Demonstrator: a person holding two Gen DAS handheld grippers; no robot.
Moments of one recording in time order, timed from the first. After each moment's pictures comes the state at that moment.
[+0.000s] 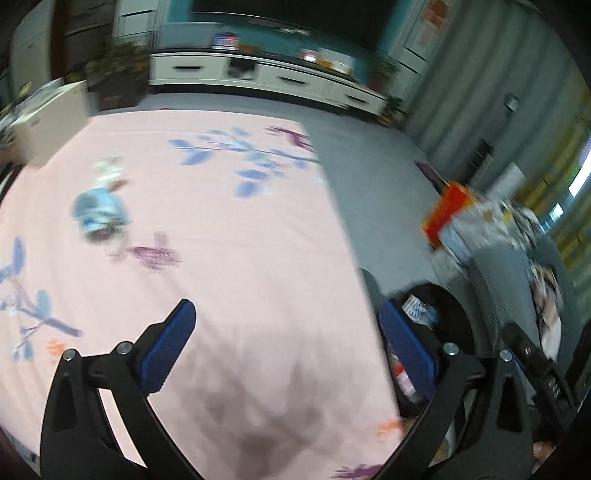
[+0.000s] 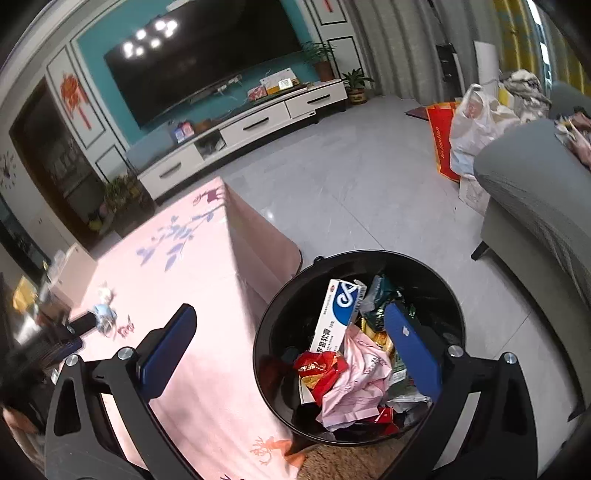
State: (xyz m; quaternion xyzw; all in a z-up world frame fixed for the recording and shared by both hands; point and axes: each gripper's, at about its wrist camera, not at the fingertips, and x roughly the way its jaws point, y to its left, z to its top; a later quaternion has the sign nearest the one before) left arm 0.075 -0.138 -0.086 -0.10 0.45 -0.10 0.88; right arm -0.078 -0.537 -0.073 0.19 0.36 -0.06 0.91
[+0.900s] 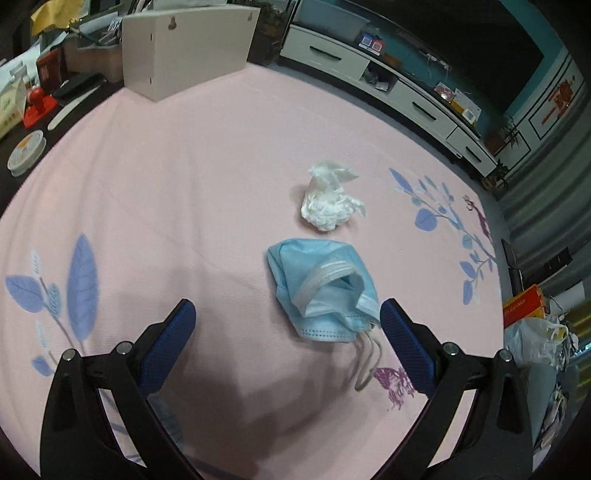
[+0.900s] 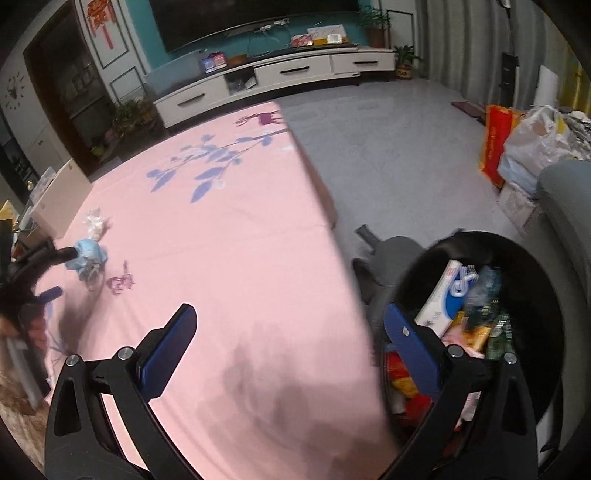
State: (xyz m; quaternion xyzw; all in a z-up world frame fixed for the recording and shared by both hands) left arm 0.191 0.063 -0.171 -0.21 0.48 0.07 0.85; right arm 0.014 -0.412 -0.130 0.11 0.45 0.00 0.89
